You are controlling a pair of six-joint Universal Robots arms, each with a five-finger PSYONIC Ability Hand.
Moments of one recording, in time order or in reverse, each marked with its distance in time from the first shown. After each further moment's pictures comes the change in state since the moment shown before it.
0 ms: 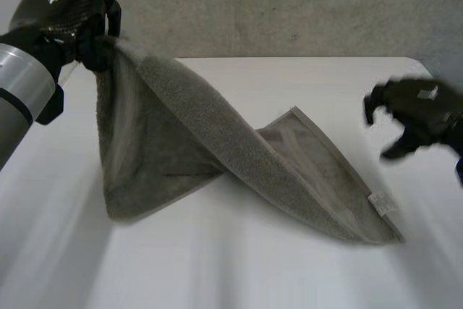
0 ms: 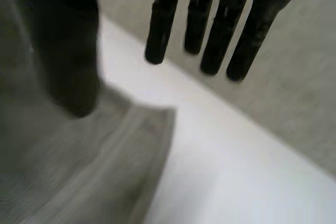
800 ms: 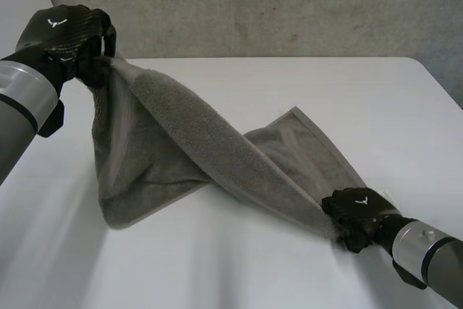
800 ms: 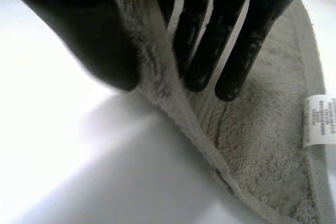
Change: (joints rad) left arm 0.045 -0.048 -0.025 0.001 -0.002 -0.005; right arm 0.139 0.290 0.316 -0.259 0.121 -0.046; left_hand 0.000 0.000 0.000 0.000 0.000; right_hand 0.636 0.613 0.588 0.578 0.634
